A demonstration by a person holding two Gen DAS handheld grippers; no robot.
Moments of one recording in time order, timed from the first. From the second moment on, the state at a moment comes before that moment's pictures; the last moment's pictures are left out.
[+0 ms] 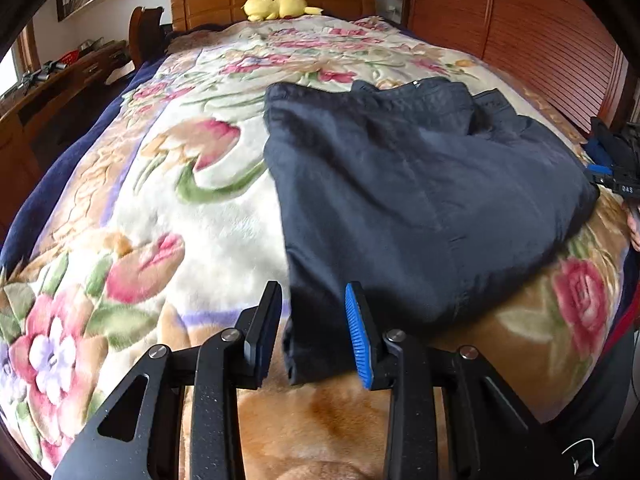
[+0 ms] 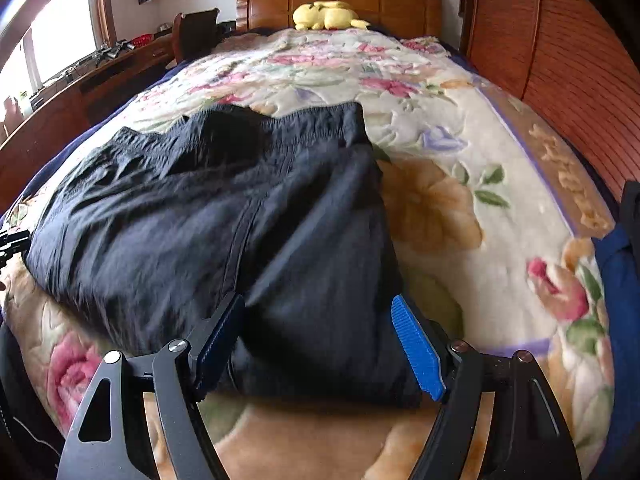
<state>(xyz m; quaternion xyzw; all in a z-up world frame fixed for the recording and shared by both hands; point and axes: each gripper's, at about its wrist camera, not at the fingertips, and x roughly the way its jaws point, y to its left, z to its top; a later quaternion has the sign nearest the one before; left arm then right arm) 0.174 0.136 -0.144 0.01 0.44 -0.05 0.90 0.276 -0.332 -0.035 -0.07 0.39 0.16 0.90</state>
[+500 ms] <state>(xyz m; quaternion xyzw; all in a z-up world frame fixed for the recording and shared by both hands) 0.175 0.141 -0.162 0.00 0.45 -0.04 0.89 0.276 -0.337 -0.070 -0.05 0.41 0.17 0.90</state>
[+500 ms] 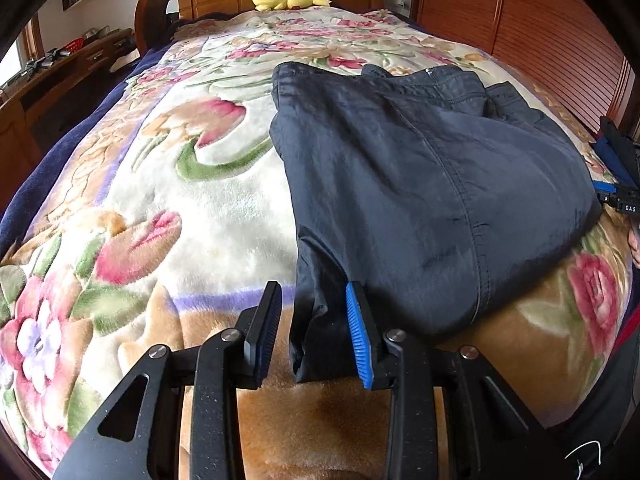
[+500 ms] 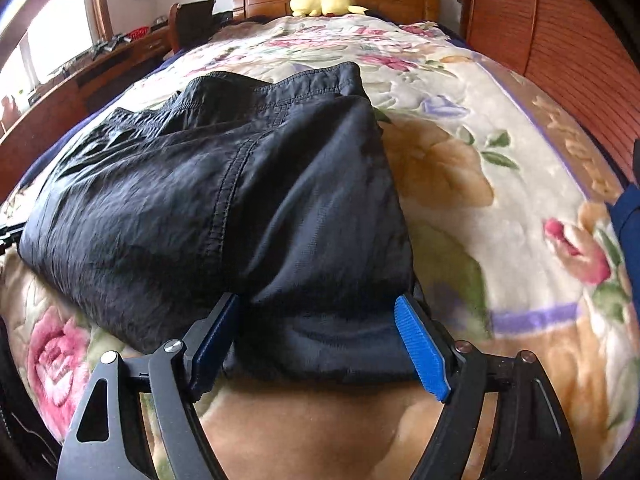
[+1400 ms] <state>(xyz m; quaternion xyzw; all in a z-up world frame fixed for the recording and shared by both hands) 0.165 0.131 -0.166 0.00 0.45 -0.04 0.89 0.261 -0.362 -0.063 -0.01 0.40 0.13 0.91</state>
